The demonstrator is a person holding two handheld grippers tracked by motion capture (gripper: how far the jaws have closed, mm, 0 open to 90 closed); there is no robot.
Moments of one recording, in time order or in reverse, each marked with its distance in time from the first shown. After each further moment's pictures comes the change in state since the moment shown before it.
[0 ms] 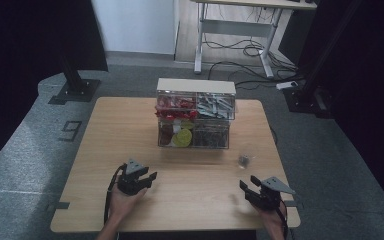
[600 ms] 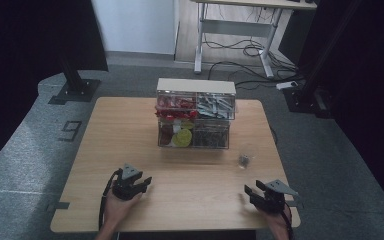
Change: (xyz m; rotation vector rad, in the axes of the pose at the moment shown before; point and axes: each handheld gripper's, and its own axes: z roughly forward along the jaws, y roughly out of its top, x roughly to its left) left arm 0.006 -0.017 -0.002 0.042 0.037 0.003; right arm -0.017 -0.016 -0.002 0.075 -0.028 0.013
